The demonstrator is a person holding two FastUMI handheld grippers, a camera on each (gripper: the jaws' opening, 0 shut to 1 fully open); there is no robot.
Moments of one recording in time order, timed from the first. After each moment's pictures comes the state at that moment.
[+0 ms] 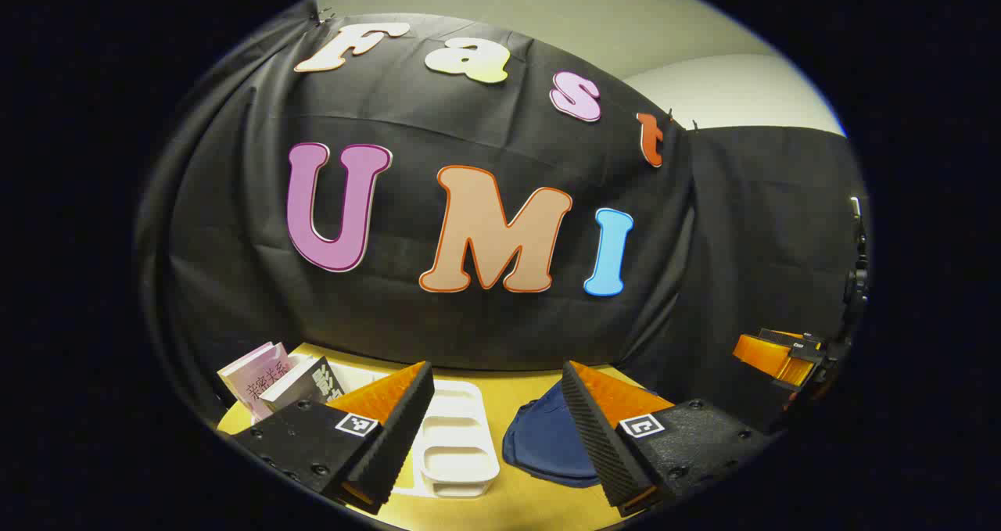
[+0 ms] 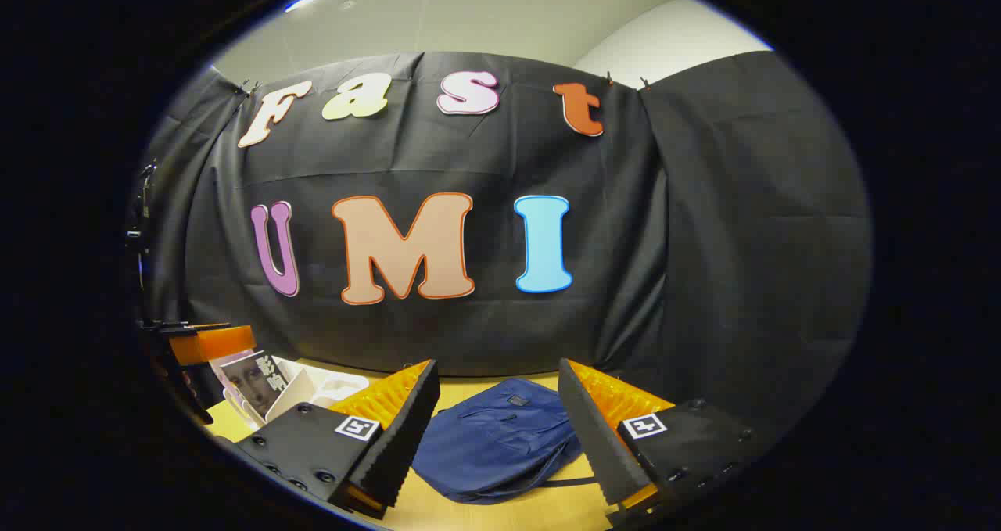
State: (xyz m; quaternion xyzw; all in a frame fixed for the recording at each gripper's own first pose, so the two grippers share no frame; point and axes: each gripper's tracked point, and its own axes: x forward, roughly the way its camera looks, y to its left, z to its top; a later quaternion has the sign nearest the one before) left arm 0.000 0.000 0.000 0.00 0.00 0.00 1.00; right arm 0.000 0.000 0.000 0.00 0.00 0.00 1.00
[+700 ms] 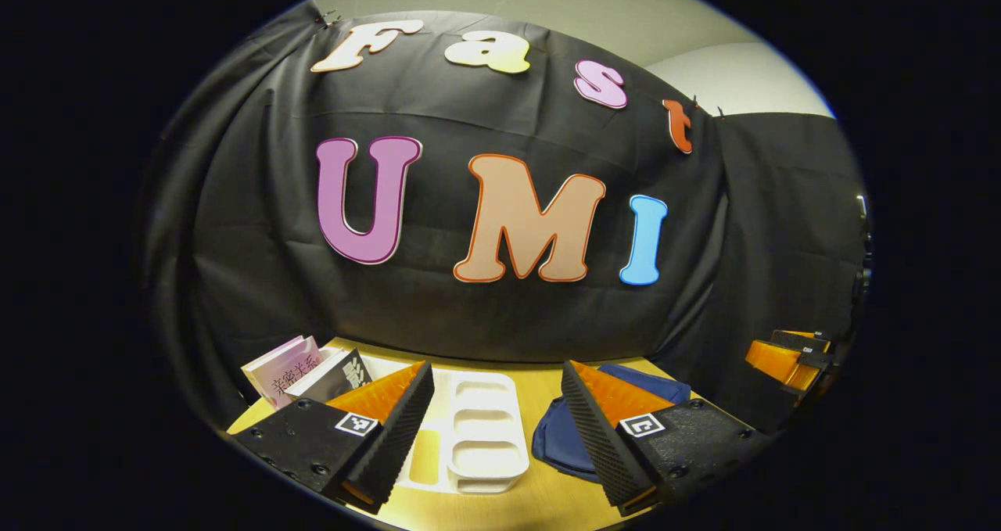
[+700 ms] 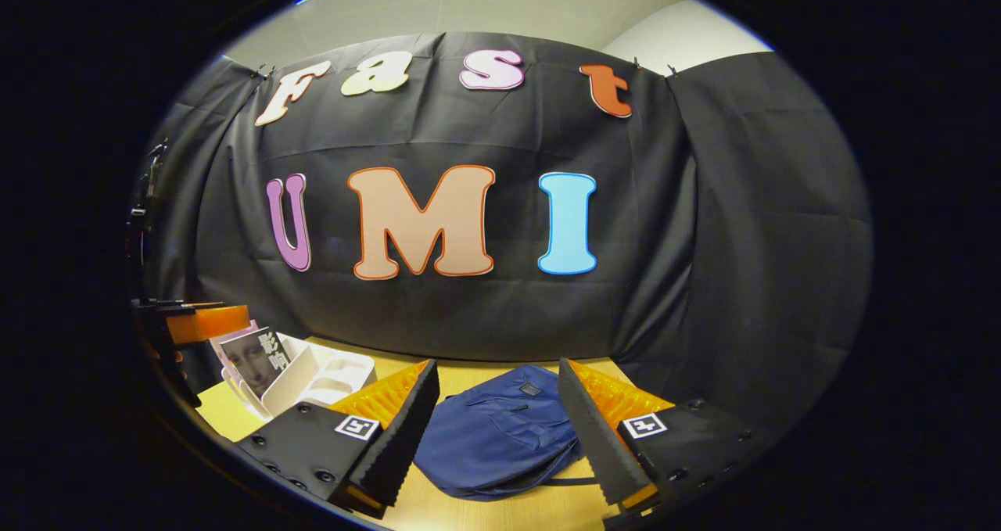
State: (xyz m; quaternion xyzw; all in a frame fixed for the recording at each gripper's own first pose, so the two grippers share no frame) left arm 0.002 0.025 -0.010 0.01 0.01 0.06 1.00; right arm 0.021 0.011 -0.027 -0.02 0.03 0.03 1.00
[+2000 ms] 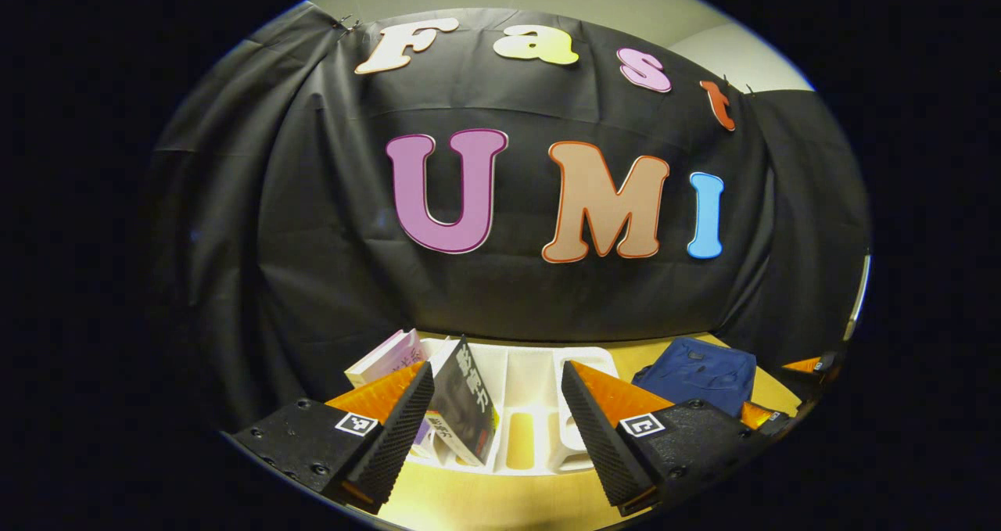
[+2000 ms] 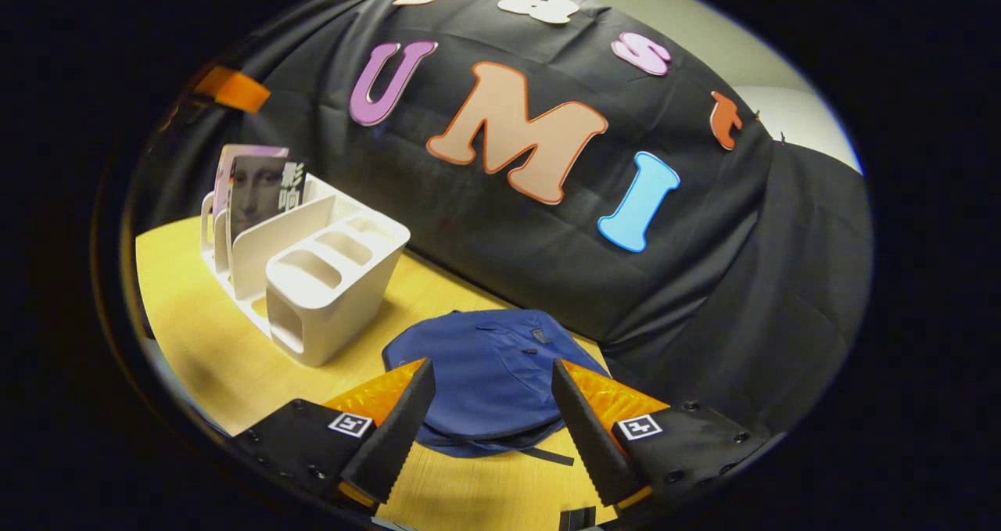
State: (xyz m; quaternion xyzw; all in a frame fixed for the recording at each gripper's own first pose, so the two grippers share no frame) left arm -0.059 0.143 -0.020 0.05 0.05 0.16 0.98; right arm 0.002 0.079 -0.190 -0.30 0.12 0.04 0.95
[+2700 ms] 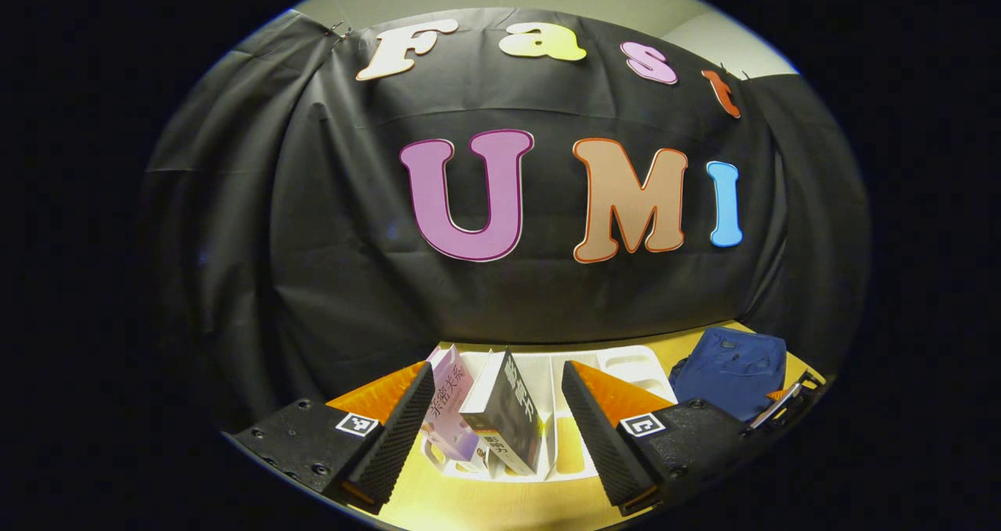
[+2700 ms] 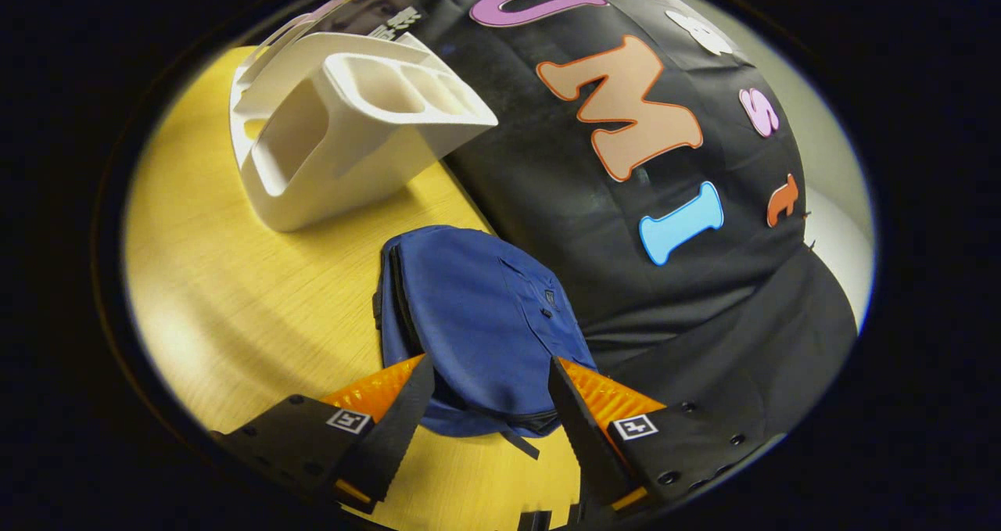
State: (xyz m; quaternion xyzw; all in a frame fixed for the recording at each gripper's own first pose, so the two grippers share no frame) left arm -0.053 0.191 -0.008 0.09 0.05 0.17 0.98; right arm 0.032 0.082 -0.303 -0.51 0.14 -0.01 0.85
